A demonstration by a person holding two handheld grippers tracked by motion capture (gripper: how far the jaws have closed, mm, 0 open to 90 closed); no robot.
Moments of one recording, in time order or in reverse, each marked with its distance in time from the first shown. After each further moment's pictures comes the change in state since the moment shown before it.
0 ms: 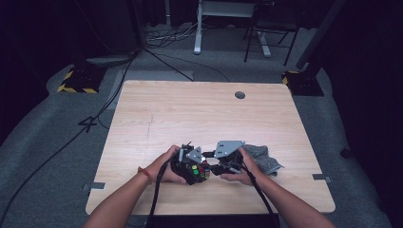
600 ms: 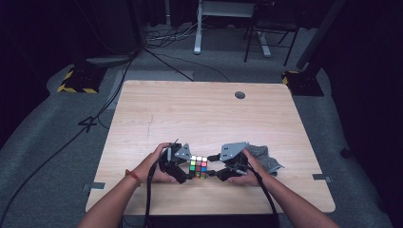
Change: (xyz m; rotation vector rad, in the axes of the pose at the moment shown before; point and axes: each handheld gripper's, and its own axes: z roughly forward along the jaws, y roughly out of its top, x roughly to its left) left arm -0.001 -0.021 -0.030 0.027 0.148 -0.055; right arm -0.003 -0.017 -0.006 0.032 0.112 -0.013
